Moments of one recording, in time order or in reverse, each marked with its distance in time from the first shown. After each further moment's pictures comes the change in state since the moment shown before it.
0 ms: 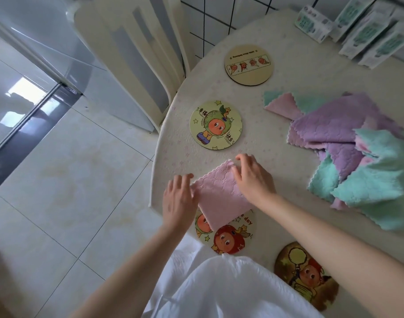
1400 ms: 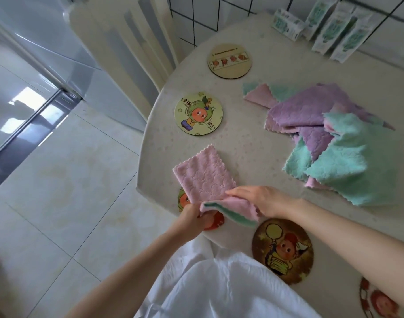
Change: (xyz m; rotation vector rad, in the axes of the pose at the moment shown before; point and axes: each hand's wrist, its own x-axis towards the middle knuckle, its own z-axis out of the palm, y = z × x) left_hand -0.085 0.057 0.013 -0.623 -0.546 0.010; right_hand -0.095 0.087 -0.024 -0.043 -0.540 -0.521
